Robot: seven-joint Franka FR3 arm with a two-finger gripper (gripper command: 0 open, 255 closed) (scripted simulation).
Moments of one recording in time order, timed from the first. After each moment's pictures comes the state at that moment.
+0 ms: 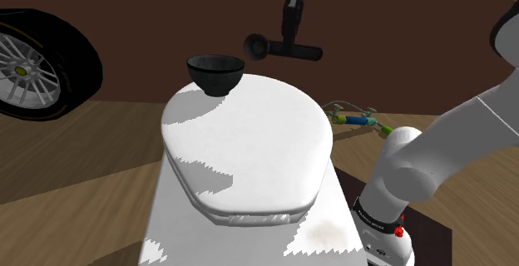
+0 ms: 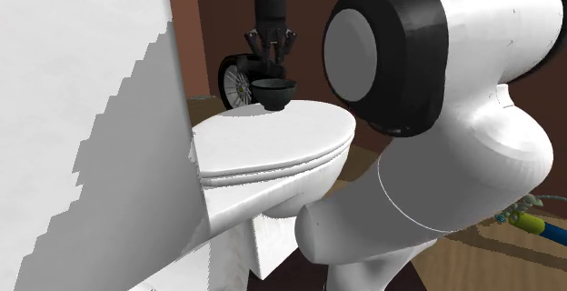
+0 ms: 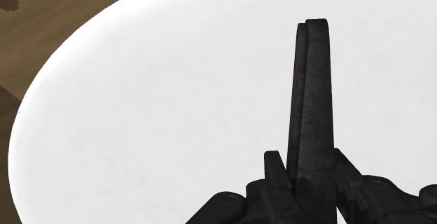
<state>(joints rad) 0.15 -0.52 0.24 -1.78 0.11 1.28 -0.08</state>
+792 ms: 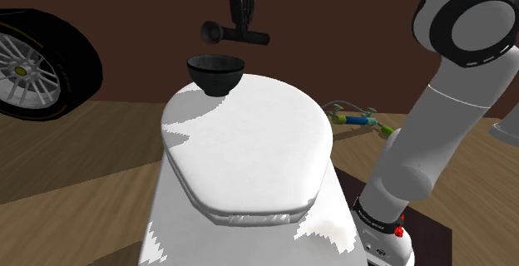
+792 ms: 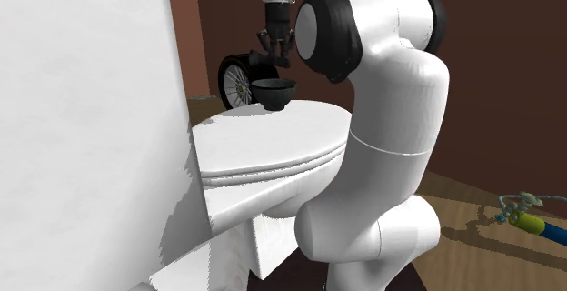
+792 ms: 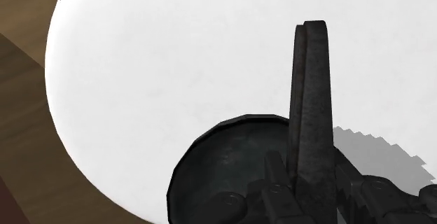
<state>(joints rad) 0.10 -0.09 0.23 -1.38 0.00 1.30 -0.14</state>
